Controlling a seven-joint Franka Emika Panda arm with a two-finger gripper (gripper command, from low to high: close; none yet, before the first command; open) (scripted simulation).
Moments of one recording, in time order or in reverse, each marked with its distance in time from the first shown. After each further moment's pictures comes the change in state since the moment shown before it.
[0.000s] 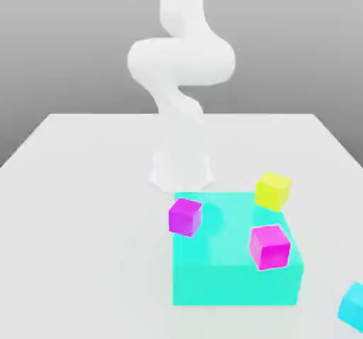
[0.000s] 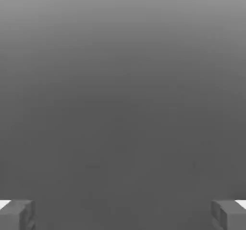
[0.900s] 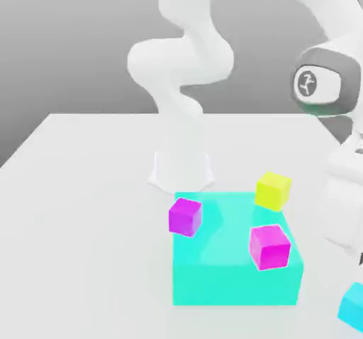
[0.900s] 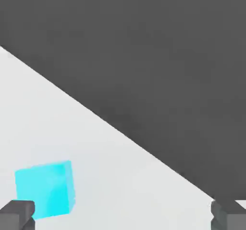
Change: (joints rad) arm 0.245 0.989 0.238 0.052 -0.182 0.258 -0.027
